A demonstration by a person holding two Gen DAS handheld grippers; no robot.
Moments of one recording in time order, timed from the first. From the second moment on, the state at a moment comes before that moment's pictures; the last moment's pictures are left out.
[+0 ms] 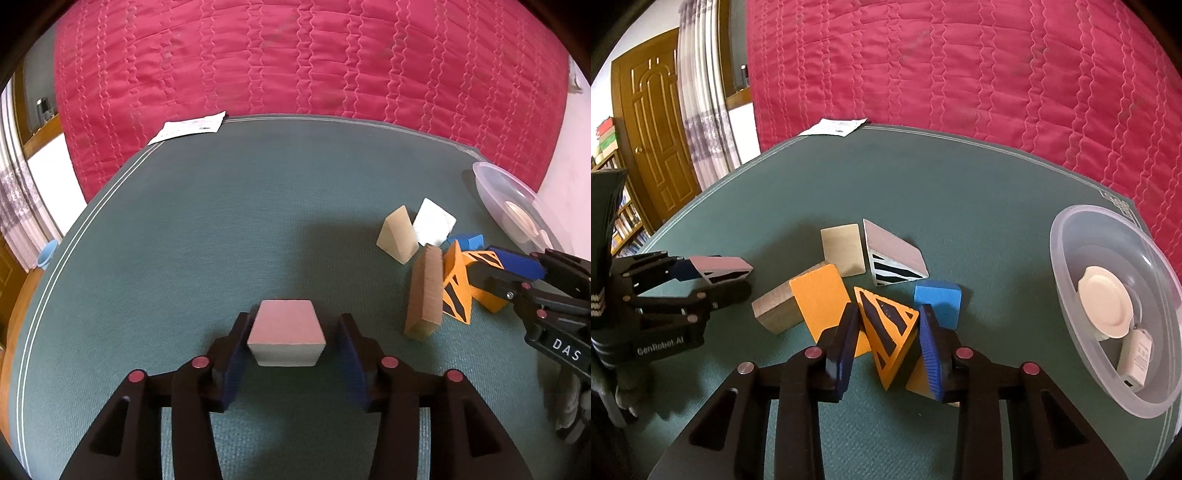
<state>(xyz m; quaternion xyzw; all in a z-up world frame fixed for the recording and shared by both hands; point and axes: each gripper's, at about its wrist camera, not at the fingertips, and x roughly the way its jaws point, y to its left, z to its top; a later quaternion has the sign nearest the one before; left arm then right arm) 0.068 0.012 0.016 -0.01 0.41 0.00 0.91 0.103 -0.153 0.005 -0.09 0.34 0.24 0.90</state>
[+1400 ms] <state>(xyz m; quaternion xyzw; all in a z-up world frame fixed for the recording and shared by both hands) 0.059 0.020 0.031 -0.04 0.37 0.01 0.93 0.102 -0.271 0.057 0.08 0.27 0.14 0.95</state>
